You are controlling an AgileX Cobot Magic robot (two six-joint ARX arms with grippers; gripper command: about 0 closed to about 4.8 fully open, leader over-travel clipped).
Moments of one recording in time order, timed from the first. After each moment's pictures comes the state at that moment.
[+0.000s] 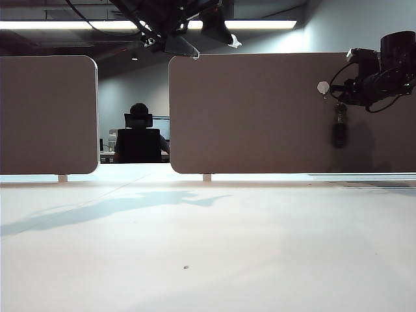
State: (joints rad) left arm -0.50 1.75 1.49 0.07 0.24 0.07; right arm -0.14 2.59 2.49 0.14 -0.38 0.05
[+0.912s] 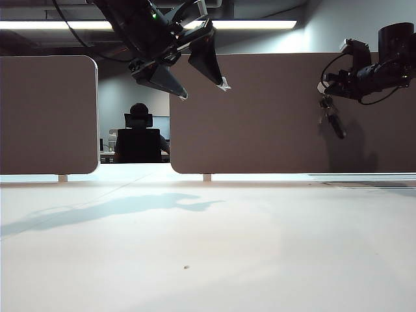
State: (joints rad) left arm -0.50 1.75 1.49 -0.28 0.22 0.07; right arm -0.13 2.56 2.49 0.12 -0.56 0.10
